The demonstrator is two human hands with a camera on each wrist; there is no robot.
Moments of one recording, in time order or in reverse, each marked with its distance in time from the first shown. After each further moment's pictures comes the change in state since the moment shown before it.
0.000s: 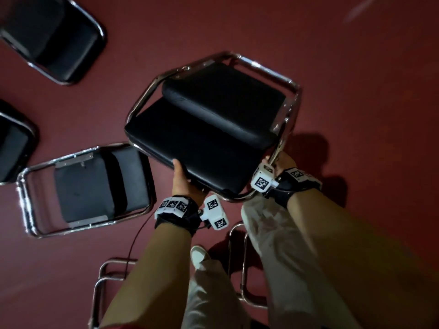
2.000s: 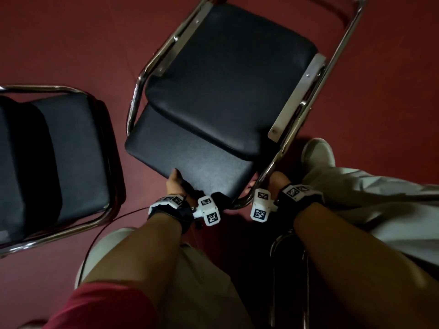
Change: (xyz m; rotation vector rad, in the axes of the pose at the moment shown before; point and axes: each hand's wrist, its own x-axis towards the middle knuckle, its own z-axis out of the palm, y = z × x) left_hand 0.399 -0.042 -0.263 0.069 0.007 -0.044; right_hand 0.360 0.358 0.029 -0.156 -0.036 0.089
